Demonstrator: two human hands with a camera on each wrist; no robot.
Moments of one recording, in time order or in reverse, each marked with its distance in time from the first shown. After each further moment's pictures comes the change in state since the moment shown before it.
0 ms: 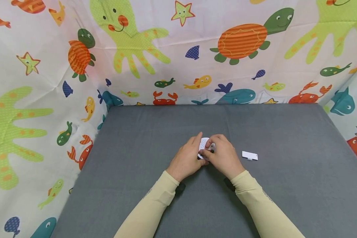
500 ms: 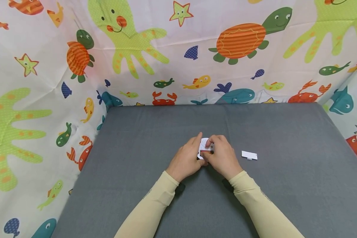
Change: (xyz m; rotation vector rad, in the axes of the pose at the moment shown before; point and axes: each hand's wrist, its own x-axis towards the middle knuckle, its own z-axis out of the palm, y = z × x) left_hand 0.000 -0.003 0.001 0.014 0.016 0.044; right_hand -0.001 0.003 0.003 0.023 -0.009 0.029
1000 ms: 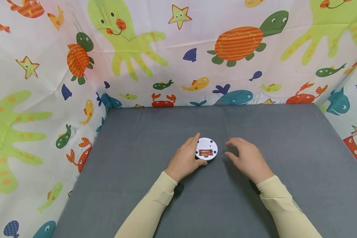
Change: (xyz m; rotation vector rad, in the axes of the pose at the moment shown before) left_hand 0.002 0.001 0.001 -0.069 -0.016 -0.100; right_hand -0.020 0.046 -0.060 -0.186 -0.013 -0.103
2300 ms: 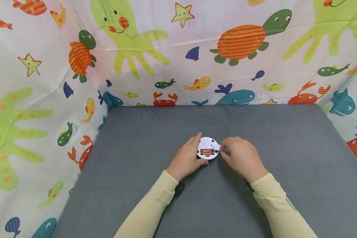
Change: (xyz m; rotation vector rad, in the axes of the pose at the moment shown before) left_hand 0.001 -0.001 0.001 0.019 -0.002 0.007; right_hand 0.011 -0.030 0.002 -0.196 0.059 -0.176
